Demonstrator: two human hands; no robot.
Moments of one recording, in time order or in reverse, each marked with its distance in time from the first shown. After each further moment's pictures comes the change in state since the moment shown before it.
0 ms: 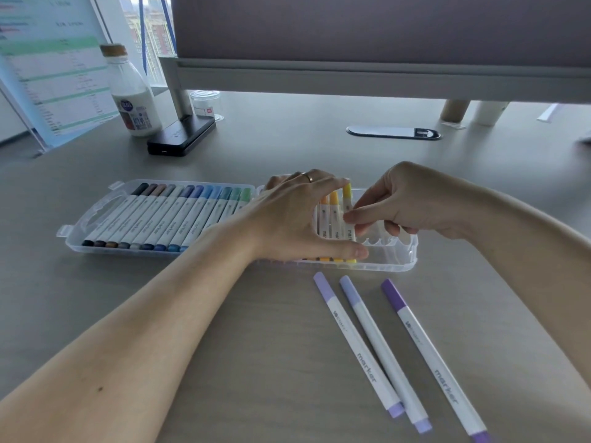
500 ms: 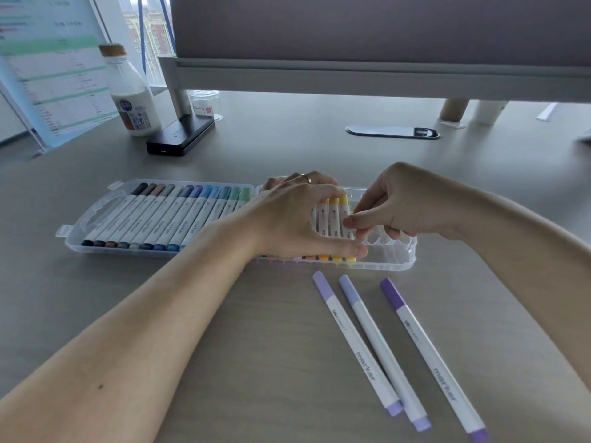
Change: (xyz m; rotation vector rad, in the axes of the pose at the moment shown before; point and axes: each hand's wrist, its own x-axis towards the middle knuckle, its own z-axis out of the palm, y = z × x) left_hand 0.000 0.003 -0.003 0.020 -0.049 -0.012; right_hand -0.001 -0.001 0.002 -0.087 -0.004 0.011
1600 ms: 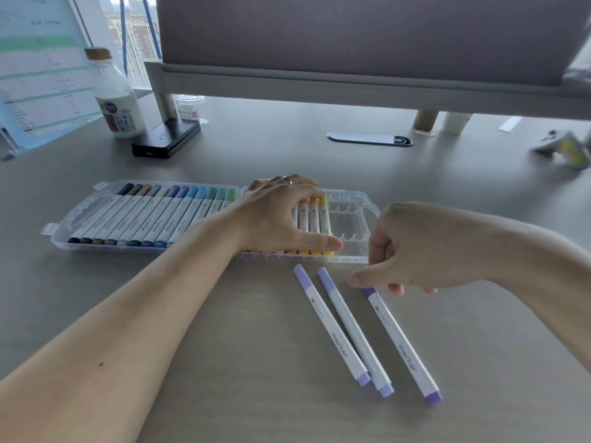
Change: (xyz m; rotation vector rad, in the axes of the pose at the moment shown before) left_hand 0.000 -0.003 0.003 -0.021 0.047 0.014; right_hand -0.082 -0.012 -0.001 -0.487 -0.146 0.014
